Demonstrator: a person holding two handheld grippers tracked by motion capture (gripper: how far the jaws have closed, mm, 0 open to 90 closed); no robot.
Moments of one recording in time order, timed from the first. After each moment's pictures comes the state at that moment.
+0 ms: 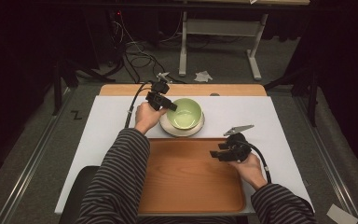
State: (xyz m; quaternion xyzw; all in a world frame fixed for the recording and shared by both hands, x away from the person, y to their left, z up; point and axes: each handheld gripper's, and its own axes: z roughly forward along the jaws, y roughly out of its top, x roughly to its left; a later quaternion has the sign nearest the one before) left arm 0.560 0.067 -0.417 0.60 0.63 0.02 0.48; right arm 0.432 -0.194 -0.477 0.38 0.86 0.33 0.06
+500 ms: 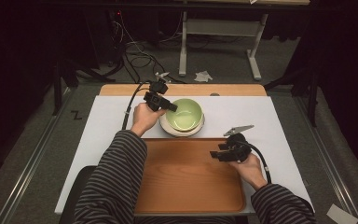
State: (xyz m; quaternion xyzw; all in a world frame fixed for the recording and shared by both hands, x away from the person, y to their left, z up) left arm 0.544 0.071 -0.403 0.60 0.62 0.01 0.50; right arm 0.431 -0.194 -0.478 0.38 0.86 0.33 0.06
